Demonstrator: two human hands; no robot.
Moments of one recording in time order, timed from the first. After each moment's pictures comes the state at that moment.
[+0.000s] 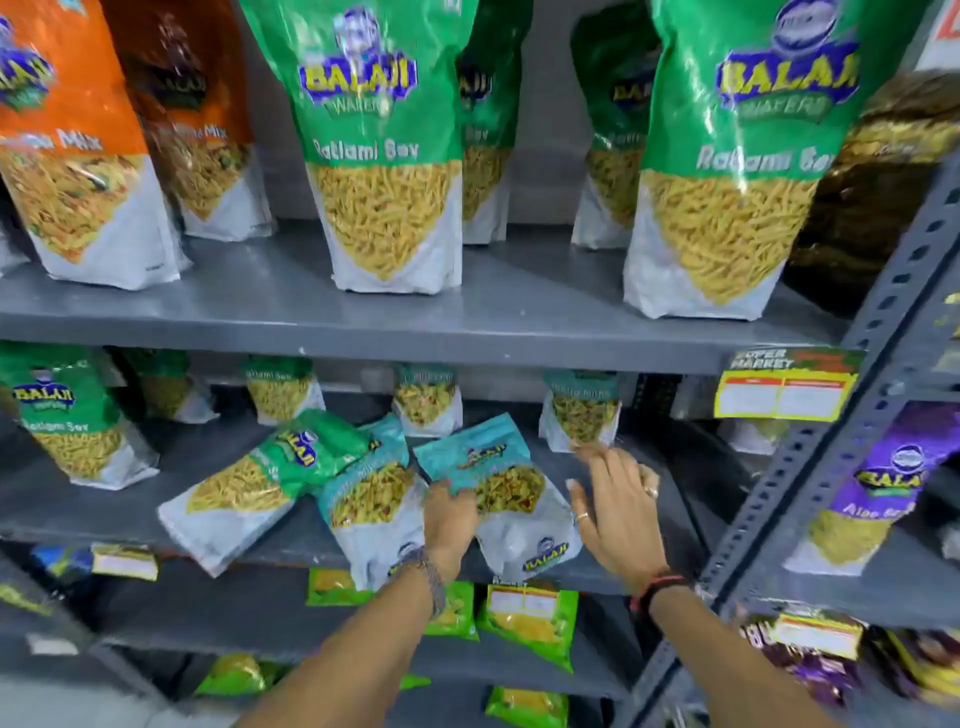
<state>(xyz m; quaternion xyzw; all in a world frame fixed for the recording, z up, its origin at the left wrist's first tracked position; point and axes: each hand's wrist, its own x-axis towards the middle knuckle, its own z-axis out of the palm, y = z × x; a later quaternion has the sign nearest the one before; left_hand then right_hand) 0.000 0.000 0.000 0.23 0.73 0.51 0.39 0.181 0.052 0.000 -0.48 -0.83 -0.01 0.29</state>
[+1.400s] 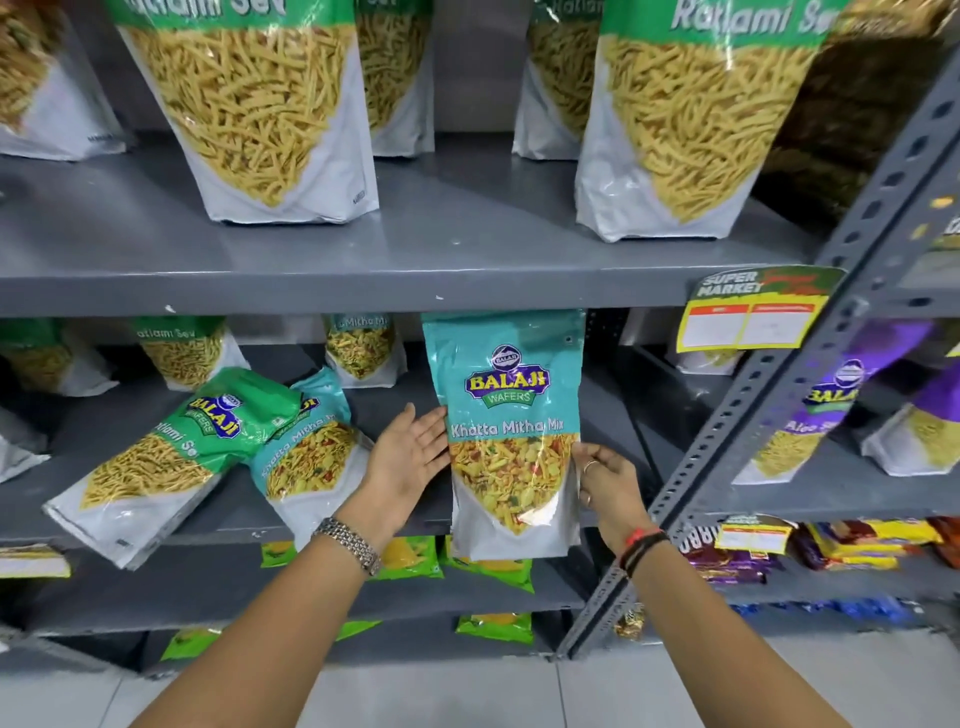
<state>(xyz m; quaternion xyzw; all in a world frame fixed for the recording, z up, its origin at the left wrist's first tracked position) -0.010 0.026 0.002 0.18 0.48 0.57 0.64 0.207 0.080 -0.061 -0.61 -0.39 0.55 0.42</state>
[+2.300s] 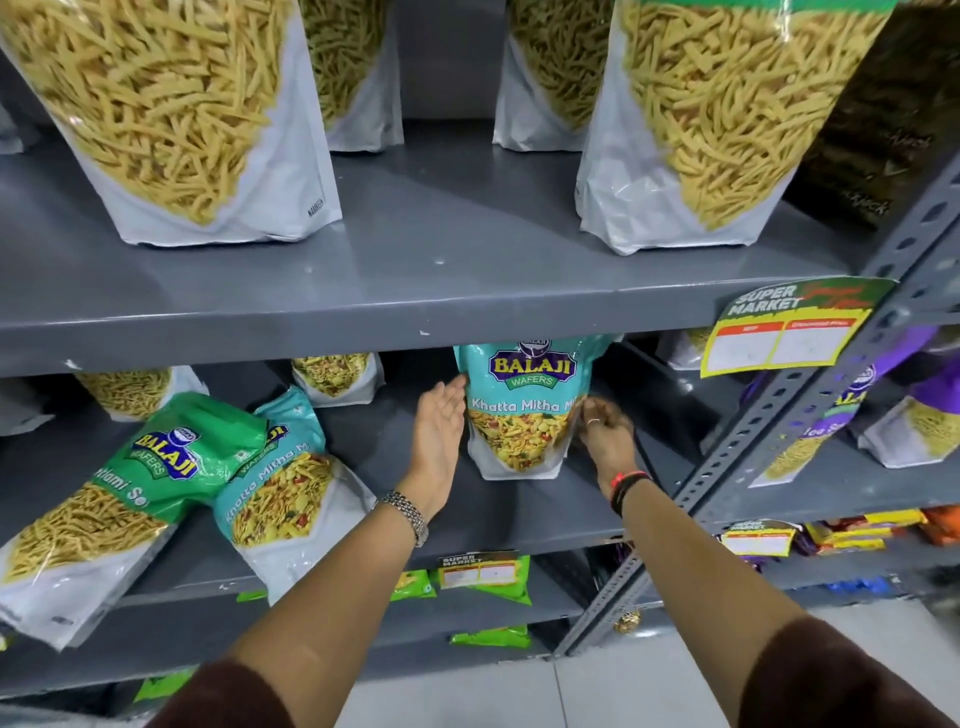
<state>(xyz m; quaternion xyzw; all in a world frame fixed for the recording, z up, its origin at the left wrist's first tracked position) 0.016 0.107 -0.011 0.22 0.43 0.65 0.58 0.196 0.173 -0.071 -0.63 -0.38 0.48 0.48</state>
